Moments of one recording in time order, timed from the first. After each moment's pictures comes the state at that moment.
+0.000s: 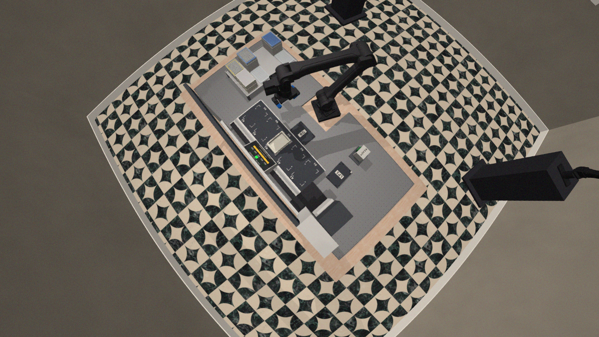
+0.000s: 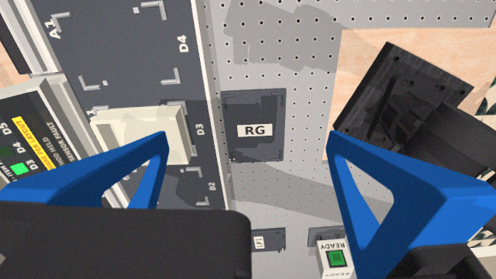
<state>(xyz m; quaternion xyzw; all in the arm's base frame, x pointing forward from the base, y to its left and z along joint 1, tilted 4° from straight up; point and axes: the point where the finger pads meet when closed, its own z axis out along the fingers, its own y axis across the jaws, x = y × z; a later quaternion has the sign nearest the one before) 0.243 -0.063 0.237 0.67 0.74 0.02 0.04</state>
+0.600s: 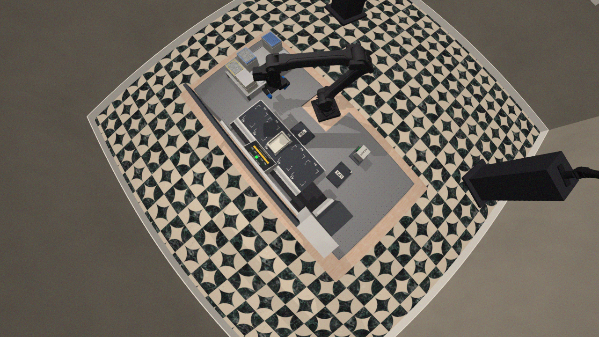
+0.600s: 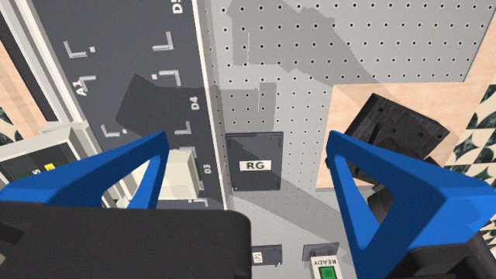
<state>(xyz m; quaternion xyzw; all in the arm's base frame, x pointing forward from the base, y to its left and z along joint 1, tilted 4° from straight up) 0.255 -0.143 0.240 0.67 0.74 0.02 0.04</state>
